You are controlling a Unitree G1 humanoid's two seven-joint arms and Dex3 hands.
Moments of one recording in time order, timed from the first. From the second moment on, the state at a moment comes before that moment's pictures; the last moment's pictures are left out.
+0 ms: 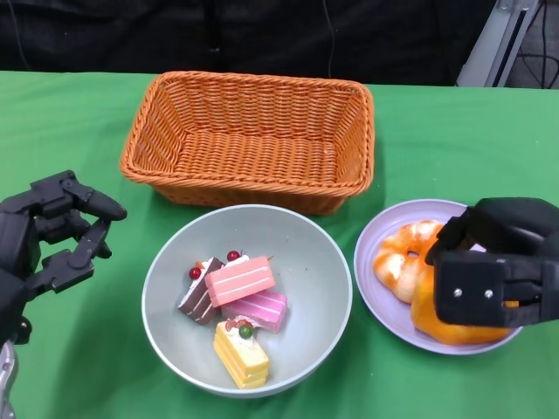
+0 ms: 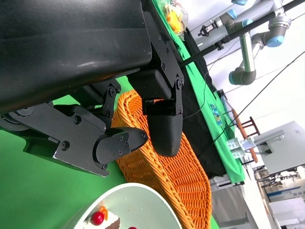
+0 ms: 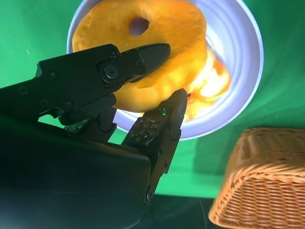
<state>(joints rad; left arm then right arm) -0.27 0.24 0.19 0.59 -0.07 -0.61 -0.20 -0.39 -0.50 0.36 0.13 -0.67 0.13 0.39</state>
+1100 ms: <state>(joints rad) -0.27 0.24 0.19 0.59 -0.07 -0.61 -0.20 -0.35 -0.50 0.40 0.06 -0.88 0.14 0.32</state>
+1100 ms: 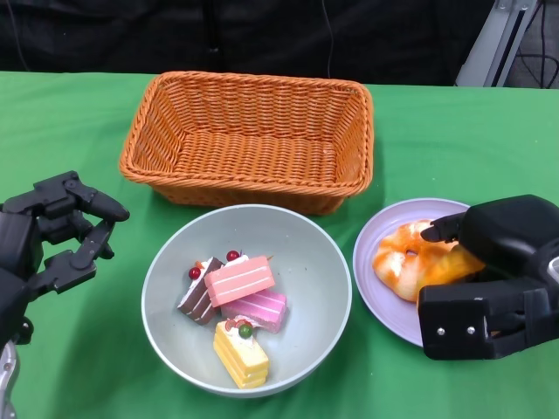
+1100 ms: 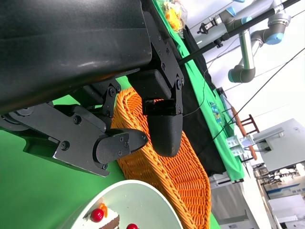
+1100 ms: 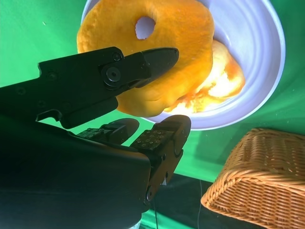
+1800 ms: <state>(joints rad) -0.27 0.24 0.18 0.59 -0.07 -0.61 -0.20 -0.35 -0.50 0.37 0.03 -0.88 0.15 0.30</state>
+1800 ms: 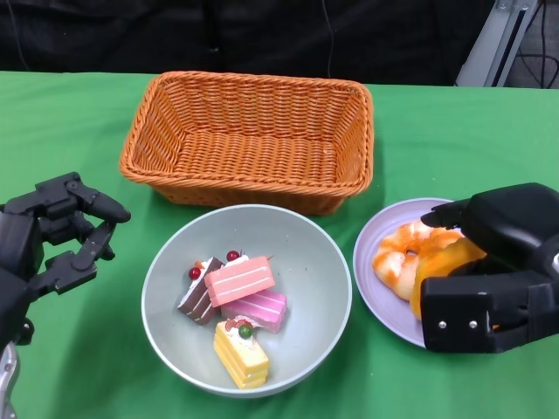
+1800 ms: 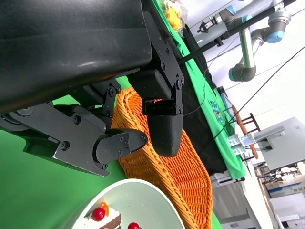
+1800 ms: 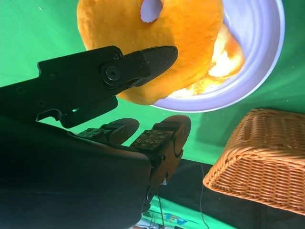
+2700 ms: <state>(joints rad) -0.25 0.25 0.19 0.57 -0.06 -0.61 -0.20 -0.34 -0.50 0.37 0.07 -0.92 0.09 0.24</state>
